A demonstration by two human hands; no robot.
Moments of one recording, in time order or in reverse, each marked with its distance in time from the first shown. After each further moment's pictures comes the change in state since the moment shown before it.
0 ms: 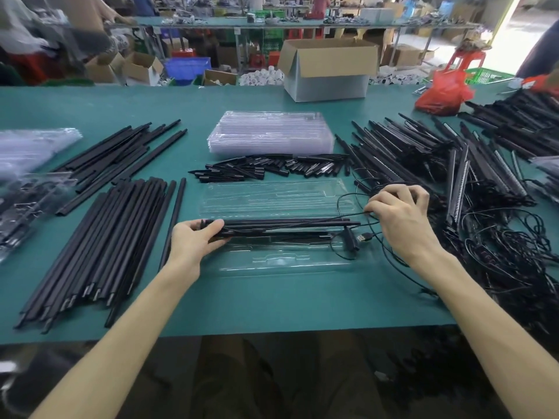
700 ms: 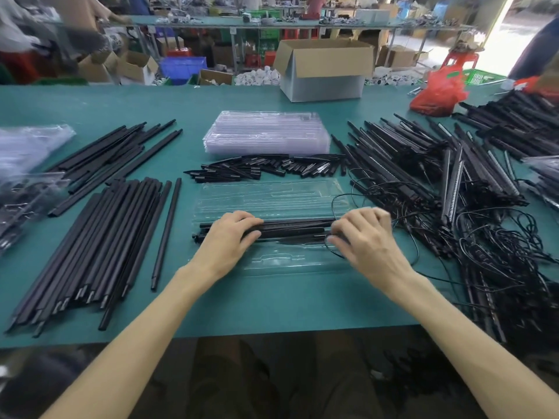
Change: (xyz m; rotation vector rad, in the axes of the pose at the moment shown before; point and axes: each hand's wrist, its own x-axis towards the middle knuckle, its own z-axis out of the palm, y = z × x) left_hand 0.000 -0.015 0.028 1.150 -0.367 0.873; right_hand -0.025 -0.053 0.010 0.143 0.098 -0.200
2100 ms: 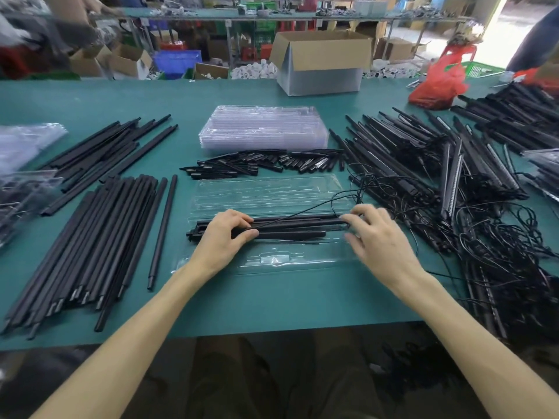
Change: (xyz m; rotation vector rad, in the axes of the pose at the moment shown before) left_hand 0.005 -0.016 0.009 -0.288 0.036 -0.125; right_hand -0.006 0.014 0.003 0.033 -0.136 0.215
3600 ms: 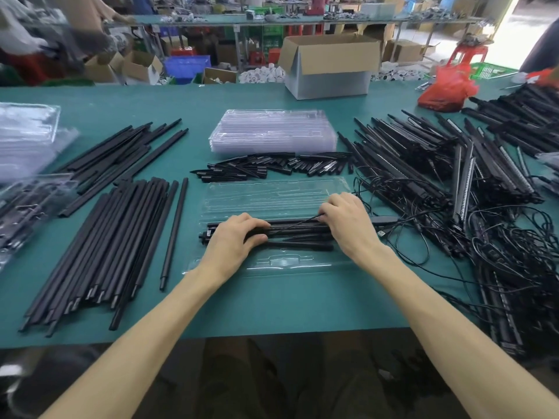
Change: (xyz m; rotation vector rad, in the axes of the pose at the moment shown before) left_hand -0.005 0.006 -0.002 0.162 -0.006 0.096; right_hand 0.065 -0.028 0.043 -0.022 -0.042 -0.037
